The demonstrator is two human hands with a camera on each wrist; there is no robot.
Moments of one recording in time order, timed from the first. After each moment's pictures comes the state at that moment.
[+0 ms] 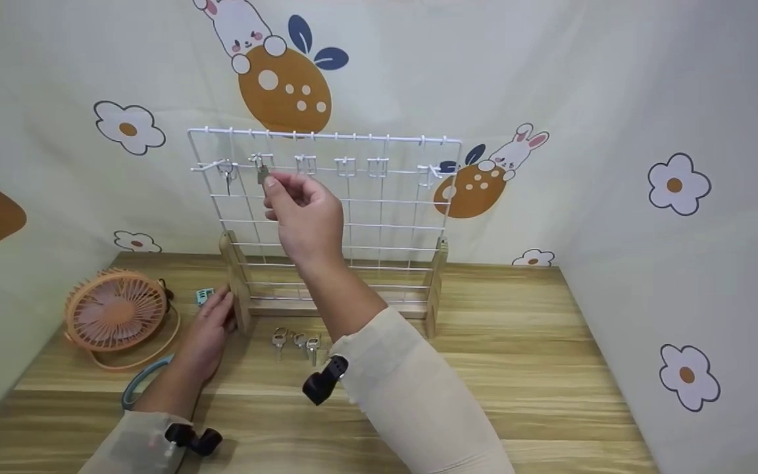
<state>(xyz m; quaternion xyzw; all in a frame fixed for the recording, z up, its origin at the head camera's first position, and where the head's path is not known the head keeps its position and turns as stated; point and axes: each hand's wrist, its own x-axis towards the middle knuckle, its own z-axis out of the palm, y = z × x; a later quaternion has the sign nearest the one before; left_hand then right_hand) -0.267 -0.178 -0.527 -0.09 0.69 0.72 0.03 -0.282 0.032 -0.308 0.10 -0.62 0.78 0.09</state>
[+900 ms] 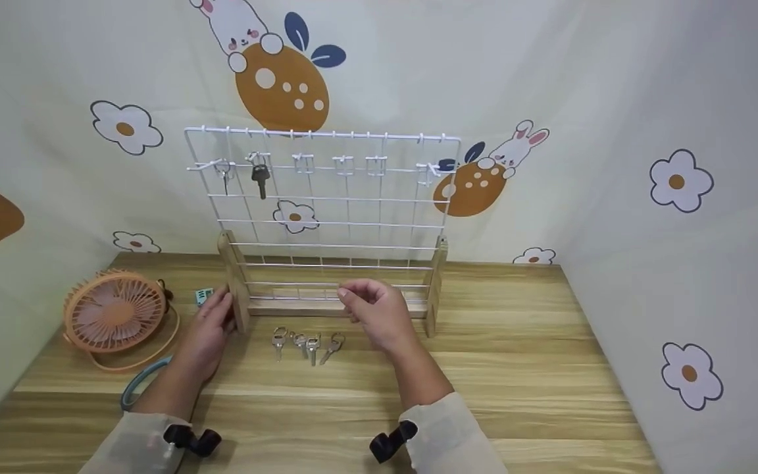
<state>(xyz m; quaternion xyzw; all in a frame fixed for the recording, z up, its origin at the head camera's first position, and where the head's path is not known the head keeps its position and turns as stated) -0.268 -0.177 -0.528 -0.08 0.68 0.73 0.02 -0.272 0.141 -0.467 0.06 -0.72 0.69 -0.02</state>
